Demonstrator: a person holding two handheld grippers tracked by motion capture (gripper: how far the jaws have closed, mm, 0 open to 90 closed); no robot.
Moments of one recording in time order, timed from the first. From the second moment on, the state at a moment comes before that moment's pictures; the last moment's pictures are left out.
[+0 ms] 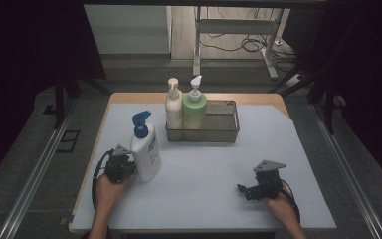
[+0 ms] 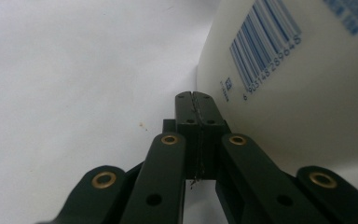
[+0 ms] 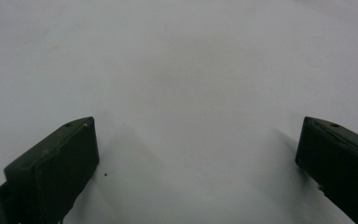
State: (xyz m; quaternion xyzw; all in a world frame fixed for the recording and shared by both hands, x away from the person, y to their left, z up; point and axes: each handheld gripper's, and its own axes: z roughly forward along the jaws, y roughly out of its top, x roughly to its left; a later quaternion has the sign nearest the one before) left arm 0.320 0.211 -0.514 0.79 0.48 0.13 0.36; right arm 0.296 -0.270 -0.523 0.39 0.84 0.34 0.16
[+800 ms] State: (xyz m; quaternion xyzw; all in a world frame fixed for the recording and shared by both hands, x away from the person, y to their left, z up) left arm 0.322 0.189 -0.516 0.80 0.46 0.11 0.37; right arm 0.296 -0.270 -0.523 0.39 0.84 0.34 0.16
